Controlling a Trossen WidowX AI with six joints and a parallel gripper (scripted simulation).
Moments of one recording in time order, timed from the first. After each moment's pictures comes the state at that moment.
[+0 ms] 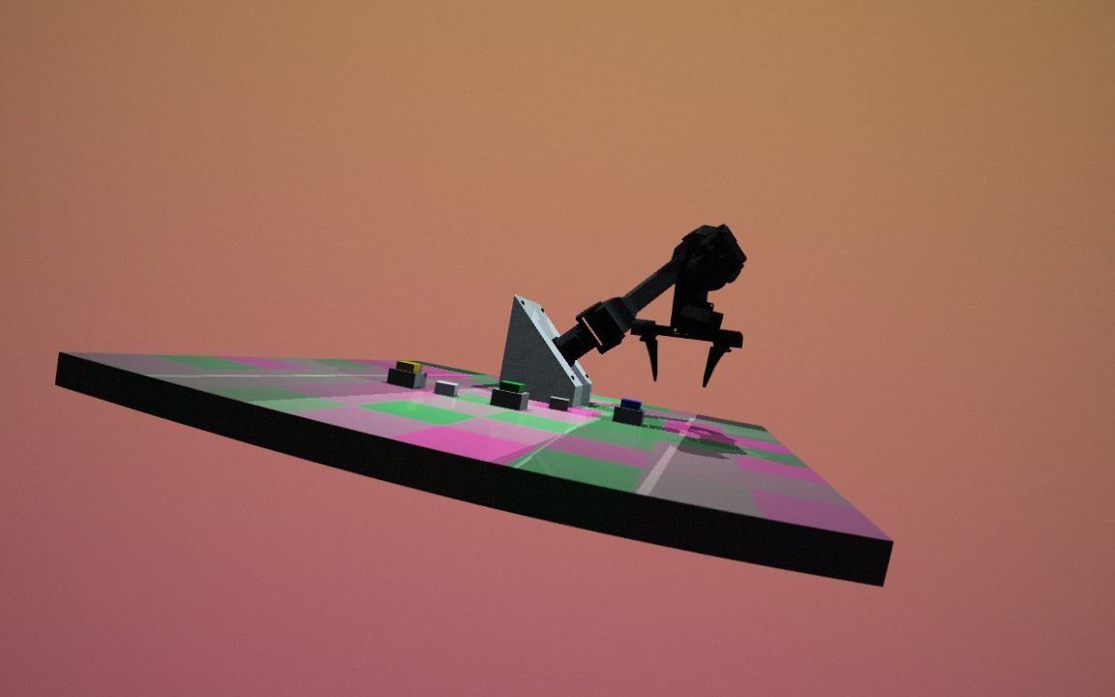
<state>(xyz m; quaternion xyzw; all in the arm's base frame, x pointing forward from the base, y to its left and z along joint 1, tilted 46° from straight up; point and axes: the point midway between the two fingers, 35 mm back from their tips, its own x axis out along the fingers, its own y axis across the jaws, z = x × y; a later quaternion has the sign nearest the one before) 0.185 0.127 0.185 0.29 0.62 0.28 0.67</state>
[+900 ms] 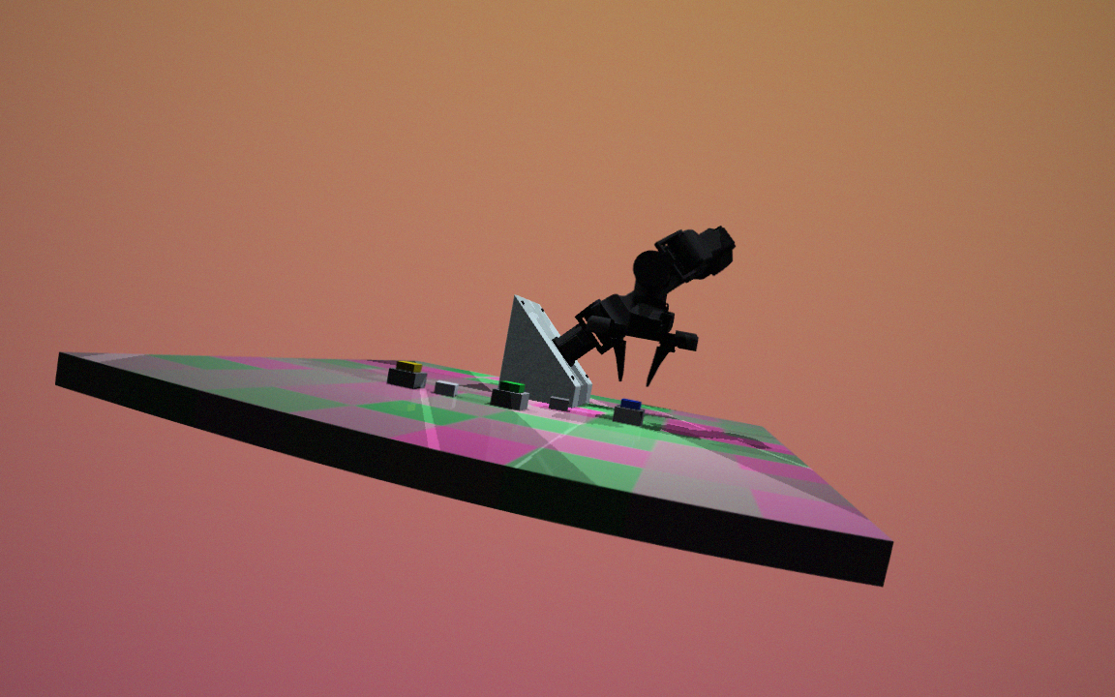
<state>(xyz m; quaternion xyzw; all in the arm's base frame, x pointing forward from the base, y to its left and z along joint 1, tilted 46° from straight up) 0.192 0.083 0.123 0.32 0.63 0.22 0.67</state>
